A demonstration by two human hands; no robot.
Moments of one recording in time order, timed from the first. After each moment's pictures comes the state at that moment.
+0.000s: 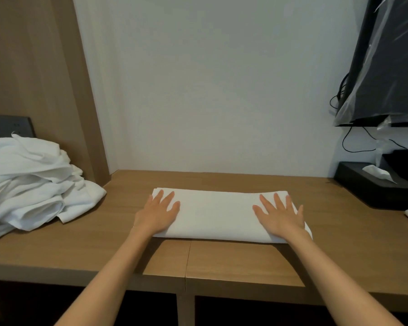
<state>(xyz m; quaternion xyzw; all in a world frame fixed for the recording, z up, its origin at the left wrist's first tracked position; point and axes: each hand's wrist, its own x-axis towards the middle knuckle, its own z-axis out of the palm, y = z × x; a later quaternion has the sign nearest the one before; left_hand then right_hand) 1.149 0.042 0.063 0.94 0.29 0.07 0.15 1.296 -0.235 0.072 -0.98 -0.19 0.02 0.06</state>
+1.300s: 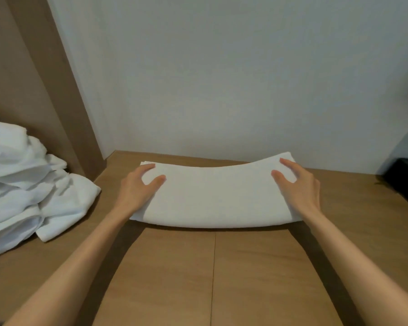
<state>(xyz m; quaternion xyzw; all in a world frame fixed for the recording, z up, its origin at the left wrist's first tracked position) 1.185 0.149 0.089 0.85 0.30 0.25 0.35 1.378 -0.145 0.099 -0.86 -0.18 -0.09 0.47</state>
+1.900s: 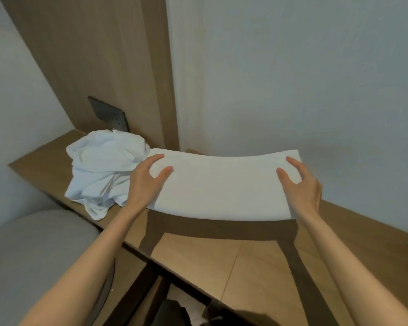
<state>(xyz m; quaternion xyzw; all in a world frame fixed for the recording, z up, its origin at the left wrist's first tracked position) 1.057 0.131 0.259 0.77 0.44 0.35 0.30 1.330 -0.079 0.256 -0.81 -0.26 0.03 0.52</state>
